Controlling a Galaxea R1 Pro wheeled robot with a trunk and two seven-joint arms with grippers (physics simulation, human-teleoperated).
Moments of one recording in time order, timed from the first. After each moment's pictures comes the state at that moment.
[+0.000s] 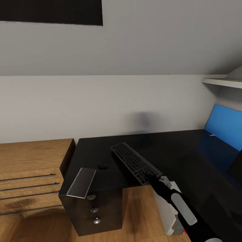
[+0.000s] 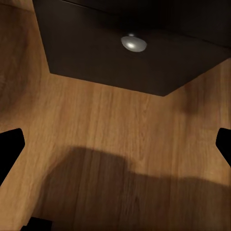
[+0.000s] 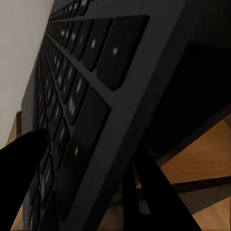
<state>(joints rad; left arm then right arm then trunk) -0.29 -0.01 -0.63 -0.02 1.00 -0.46 -0.18 -0.42 -0.11 0.20 -0.99 -1.21 0.32 -0.03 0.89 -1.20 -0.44</state>
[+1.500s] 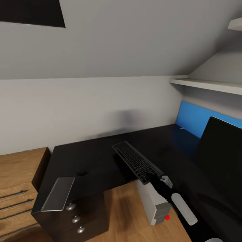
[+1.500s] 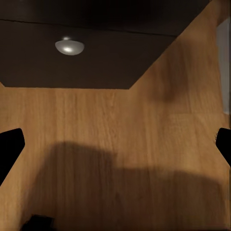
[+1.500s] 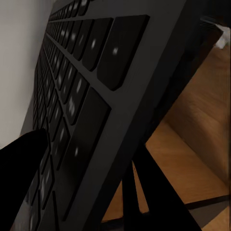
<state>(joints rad) -0.29 -0.01 -0.63 -0.02 1.00 -0.46 -0.18 -0.42 -0.11 0.20 -0.99 -1.20 0.29 -0.03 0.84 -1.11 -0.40</state>
